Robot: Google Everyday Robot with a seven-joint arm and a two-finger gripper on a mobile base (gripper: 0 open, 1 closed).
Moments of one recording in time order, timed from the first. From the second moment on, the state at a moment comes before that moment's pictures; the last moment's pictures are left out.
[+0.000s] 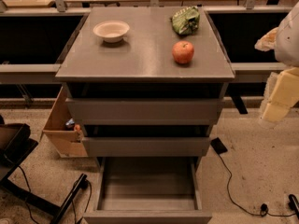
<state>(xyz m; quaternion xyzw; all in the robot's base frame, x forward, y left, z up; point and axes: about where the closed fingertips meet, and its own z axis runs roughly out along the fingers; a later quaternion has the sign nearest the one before) 0.438 -0.217 0.976 -0.60 0.78 -0.03 0.16</state>
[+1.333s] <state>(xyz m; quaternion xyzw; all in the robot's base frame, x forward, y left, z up) 0.400 -0.239 0.812 -0.56 0.81 -0.02 0.16</state>
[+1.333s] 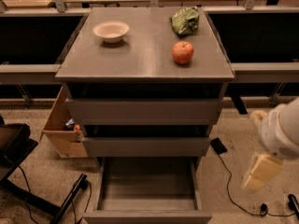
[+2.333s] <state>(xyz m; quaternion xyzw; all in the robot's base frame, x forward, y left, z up) 0.374 -0.248 0.623 -0.53 0.83 0.08 0.16</state>
